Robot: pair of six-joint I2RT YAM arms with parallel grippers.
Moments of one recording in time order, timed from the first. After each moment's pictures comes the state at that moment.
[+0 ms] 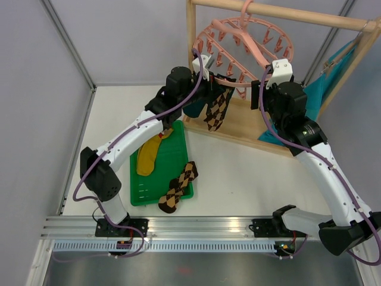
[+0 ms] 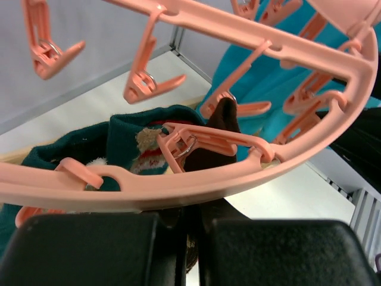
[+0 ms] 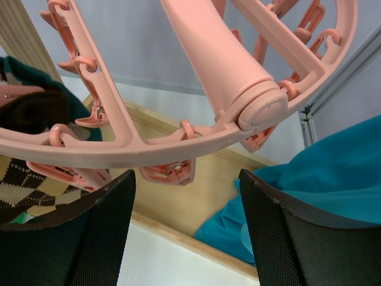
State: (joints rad) left arm -0.70 1.73 1.69 -0.07 0.21 -0.26; right arm 0.40 1.16 1.37 -0.40 0.35 -0.05
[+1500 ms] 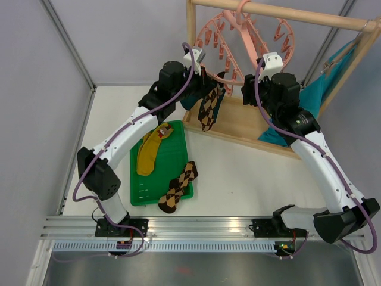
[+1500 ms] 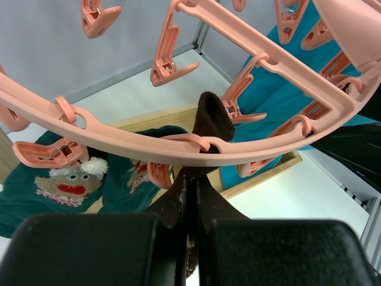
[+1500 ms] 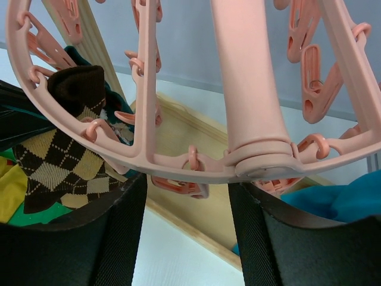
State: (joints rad) left arm -0.63 1.74 1.74 -0.14 0.21 -0.26; right arm 0.39 1.27 1.46 -0.41 0.16 0.02
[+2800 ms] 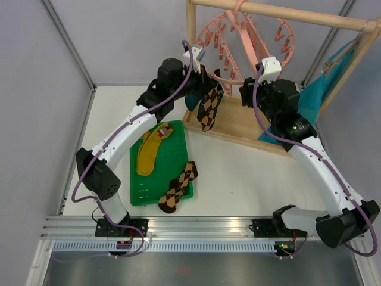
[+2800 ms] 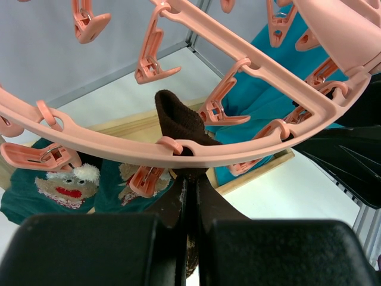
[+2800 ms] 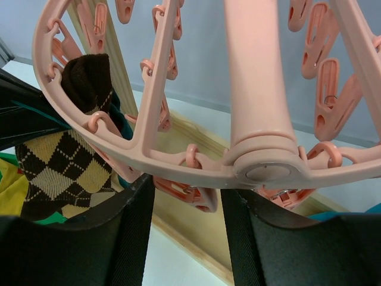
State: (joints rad) left arm -0.62 1.74 1.79 -0.19 0.24 -0.26; right arm 0.39 1.23 1.32 -0.22 0.10 0.00
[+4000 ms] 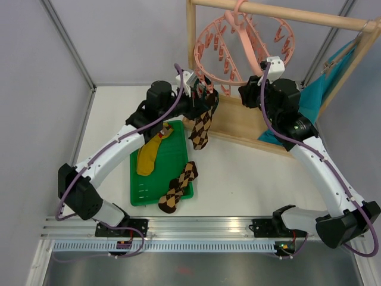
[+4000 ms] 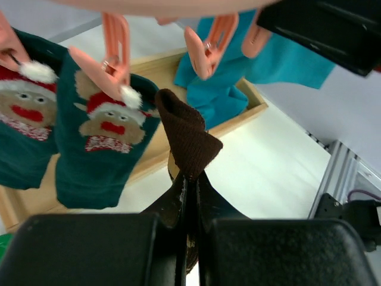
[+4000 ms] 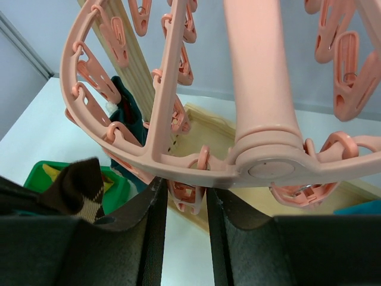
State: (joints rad) left arm -0.62 1.51 1.41 -0.09 0.36 -0.26; right arm 0.39 1.23 1.35 -0.26 0.08 0.16
